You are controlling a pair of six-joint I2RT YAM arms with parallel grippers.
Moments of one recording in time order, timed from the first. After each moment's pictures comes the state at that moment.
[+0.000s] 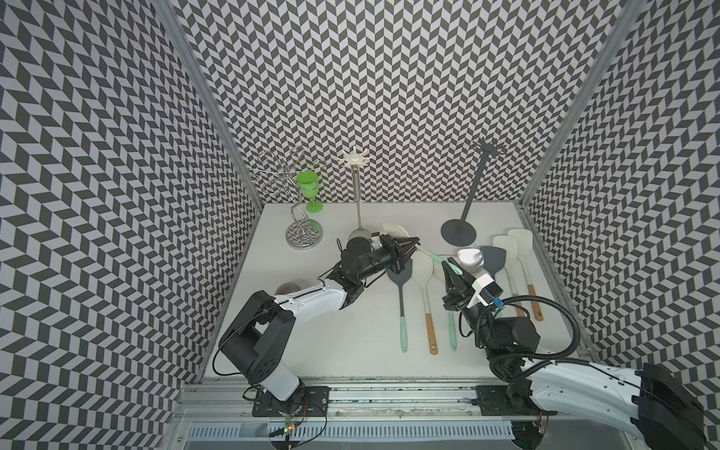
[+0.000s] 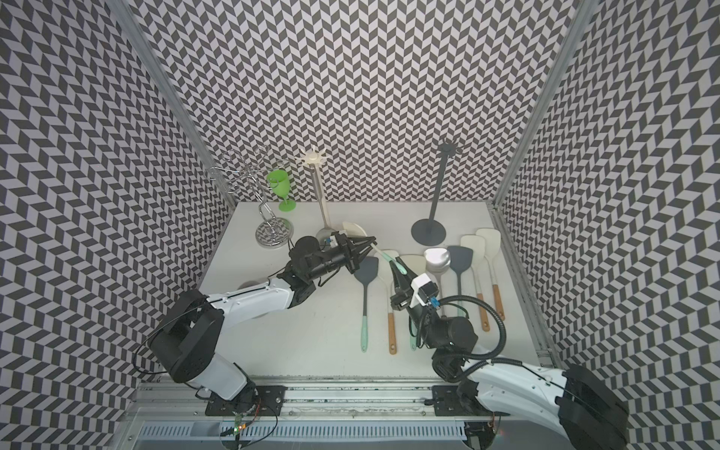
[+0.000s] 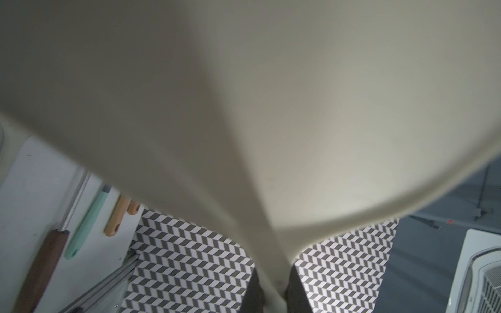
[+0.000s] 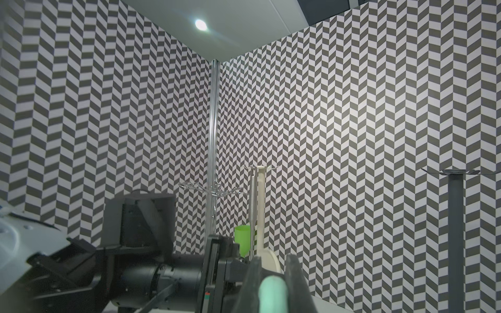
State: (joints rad) left arm -0.66 1.59 0.91 0.74 0.41 -1.97; right arm 0.95 0.92 0.27 1.19 0.33 -0.25
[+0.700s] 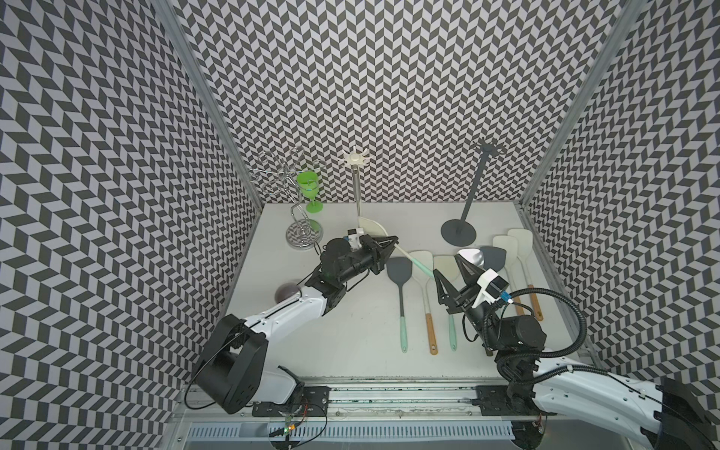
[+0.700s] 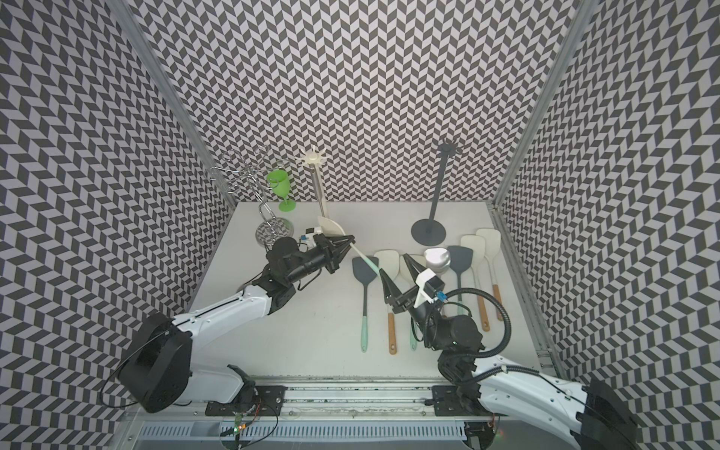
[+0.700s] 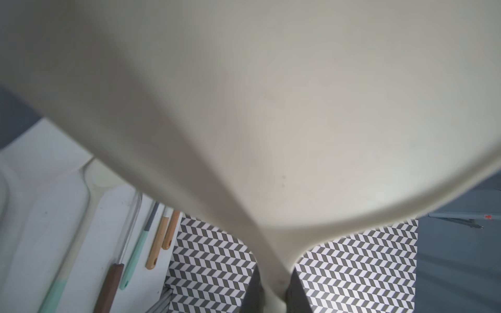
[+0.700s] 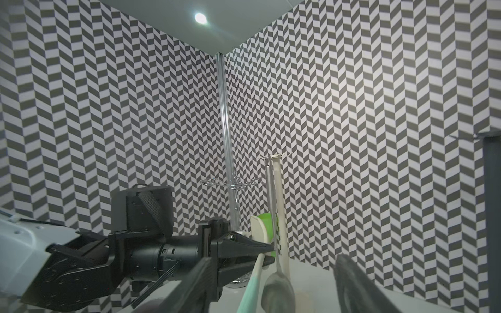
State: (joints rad) left arm -0.54 1.35 0.78 0.55 0.38 -1.70; right arm 0.96 0.78 0.32 0.90 0.31 -0.04
